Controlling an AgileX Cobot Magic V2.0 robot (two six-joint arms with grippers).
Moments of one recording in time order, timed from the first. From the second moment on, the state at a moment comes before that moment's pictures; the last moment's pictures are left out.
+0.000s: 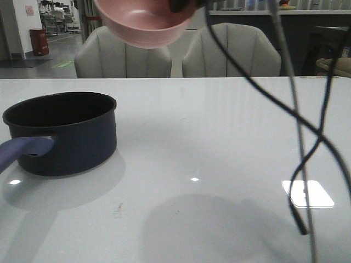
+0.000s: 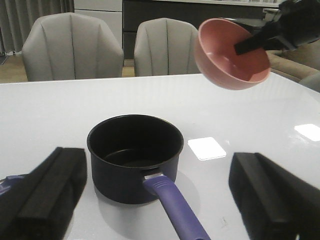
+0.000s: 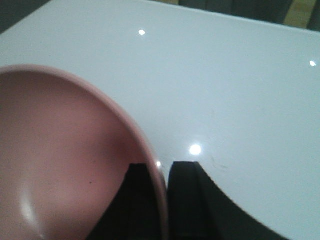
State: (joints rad) left arm -0.32 0.00 -0.34 -0.09 0.51 -0.01; right arm 0.48 1.68 -1.42 0.26 0.32 -0.11
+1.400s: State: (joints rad) left arm -0.32 0.00 -0.34 -0.10 0.51 -0.01; right arm 0.22 1.86 -1.44 0.15 0.81 -0.11
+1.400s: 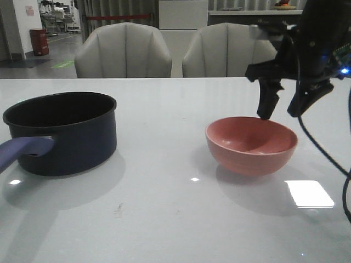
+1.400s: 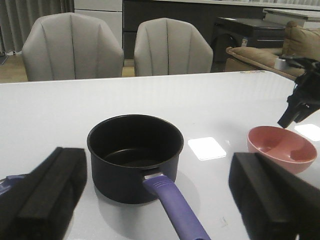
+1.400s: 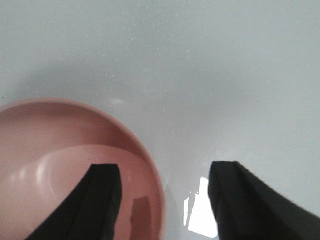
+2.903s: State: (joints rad) left arm -0.32 0.00 -0.29 -0.10 0.48 -0.01; right arm 0.23 0.27 -0.19 0.16 0.09 -0.11
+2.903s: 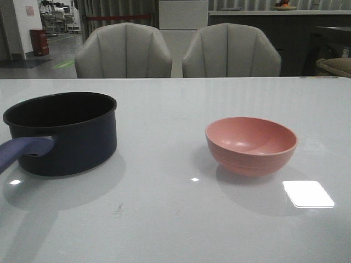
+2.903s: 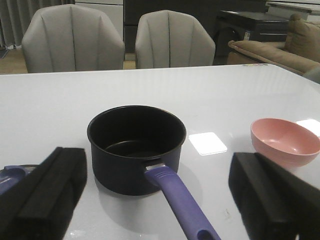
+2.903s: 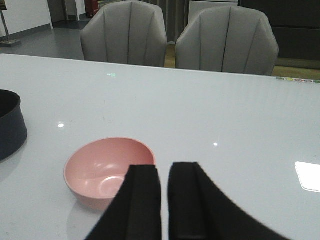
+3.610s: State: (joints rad) left arm -0.24 0.73 -0.77 -0.05 0.49 -0.03; right arm 0.23 0.27 -0.19 0.16 0.09 -0.11
